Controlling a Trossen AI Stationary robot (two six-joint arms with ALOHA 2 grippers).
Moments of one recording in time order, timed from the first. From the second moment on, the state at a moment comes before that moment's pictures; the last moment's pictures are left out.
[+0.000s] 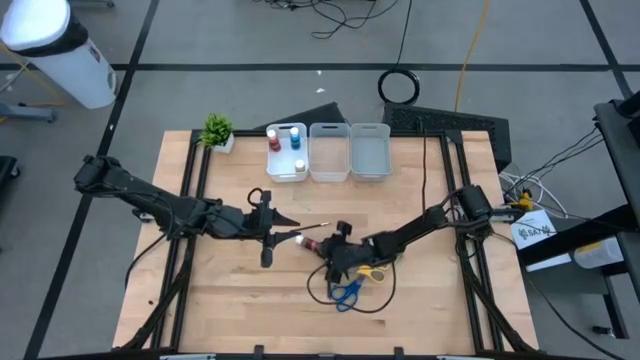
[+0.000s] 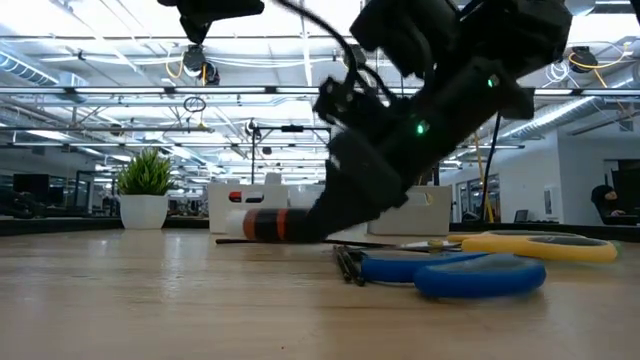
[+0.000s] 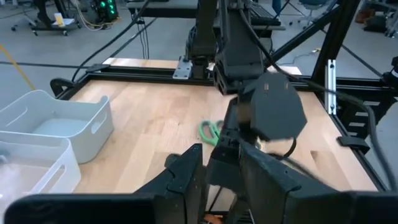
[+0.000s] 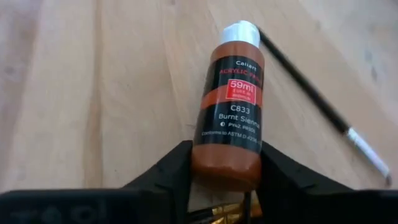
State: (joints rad) left arm -0.33 1.17 0.77 0.13 -0.37 -0.14; right arm 0.29 2.01 1.02 0.27 0.41 0.31
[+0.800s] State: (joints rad) left arm -0.34 1.35 0.77 0.34 -0.21 -0.03; right arm 0.43 1.55 0.82 0.31 0.50 0.14
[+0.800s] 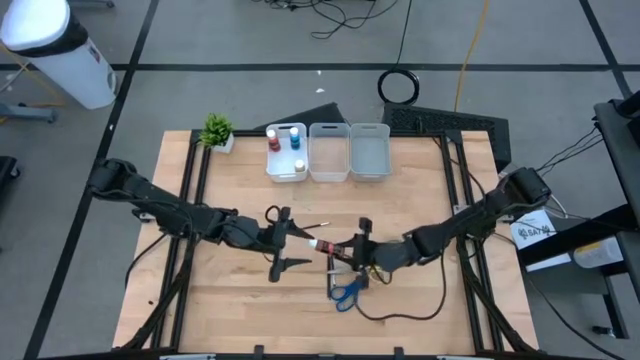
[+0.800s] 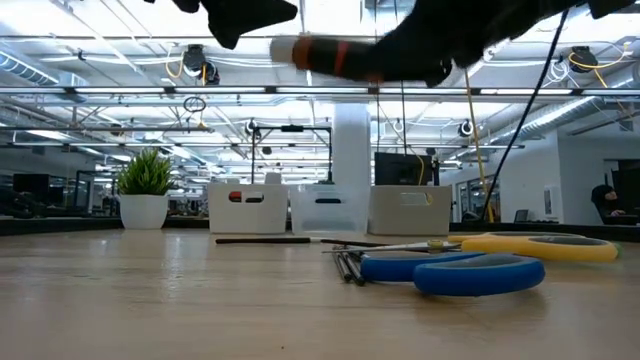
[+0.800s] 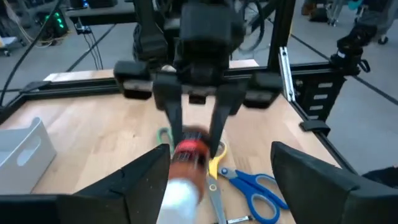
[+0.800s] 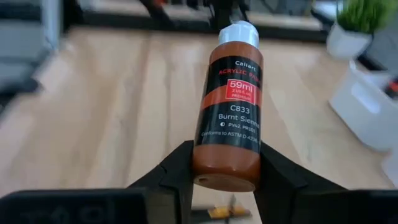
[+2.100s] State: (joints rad) left arm -0.33 1.43 0.77 0.52 -0.10 0.02; right arm 0.45 1.53 0.72 0.62 0.41 0.06
